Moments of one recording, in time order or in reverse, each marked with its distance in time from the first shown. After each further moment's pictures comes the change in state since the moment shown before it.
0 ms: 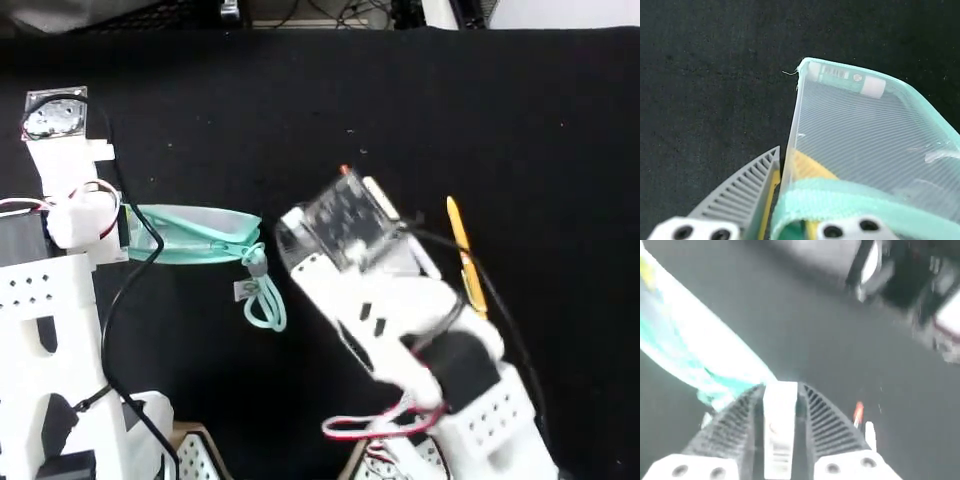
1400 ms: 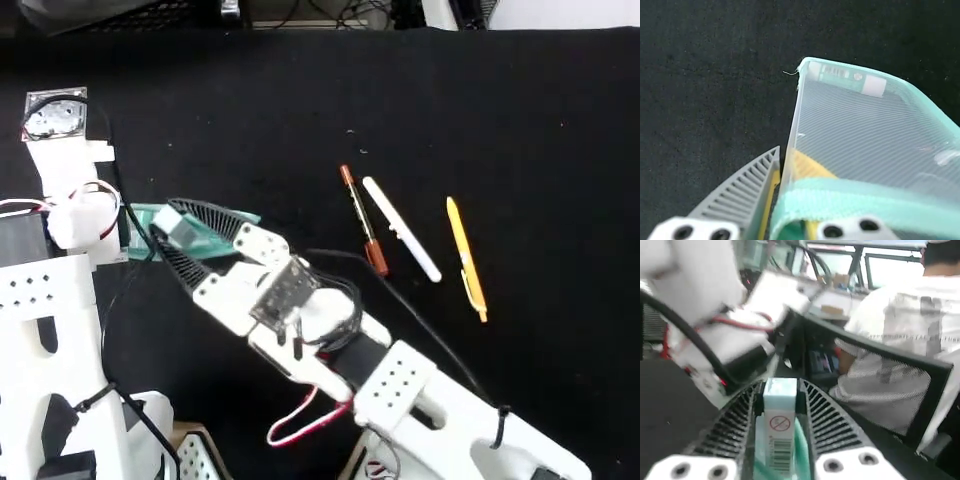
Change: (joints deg) left arm -0.1 0.0 0.5 -0.2 0.0; right arm -16.3 17.4 23.0 -70.2 0.0
